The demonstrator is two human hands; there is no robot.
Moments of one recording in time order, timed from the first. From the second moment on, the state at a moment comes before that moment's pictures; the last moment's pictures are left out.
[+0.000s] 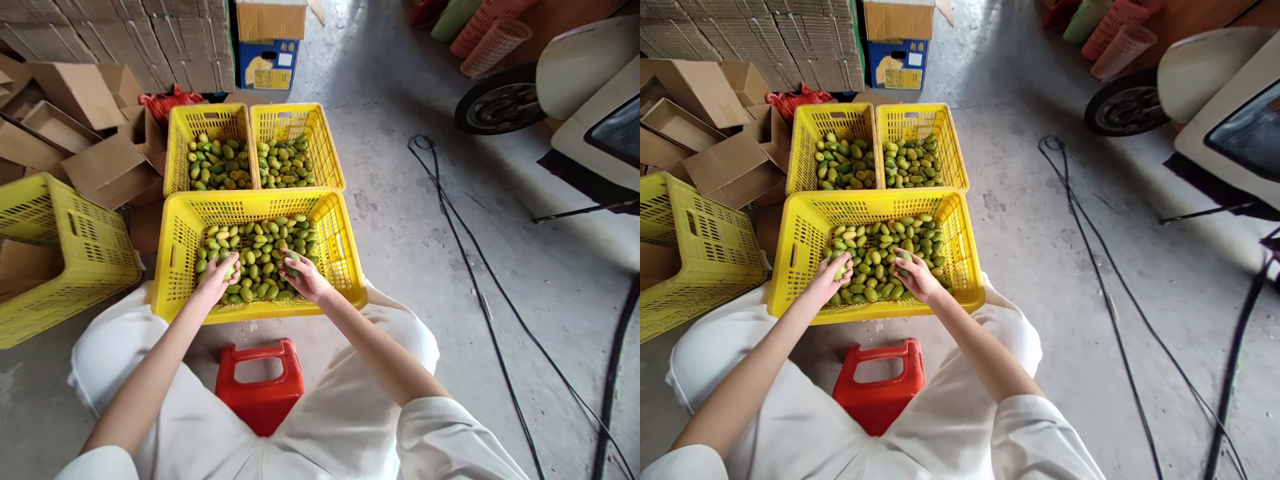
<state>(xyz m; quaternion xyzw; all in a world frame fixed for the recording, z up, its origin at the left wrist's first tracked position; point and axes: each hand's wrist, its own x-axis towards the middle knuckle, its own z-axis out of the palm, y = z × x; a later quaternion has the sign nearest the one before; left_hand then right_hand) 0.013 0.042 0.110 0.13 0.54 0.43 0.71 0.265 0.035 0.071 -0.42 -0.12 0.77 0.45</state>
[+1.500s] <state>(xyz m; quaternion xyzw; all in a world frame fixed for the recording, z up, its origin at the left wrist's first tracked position) 0.006 0.042 0.109 0.10 0.48 0.41 0.77 0.268 0.039 0.076 -0.42 -0.12 0.75 0.49</state>
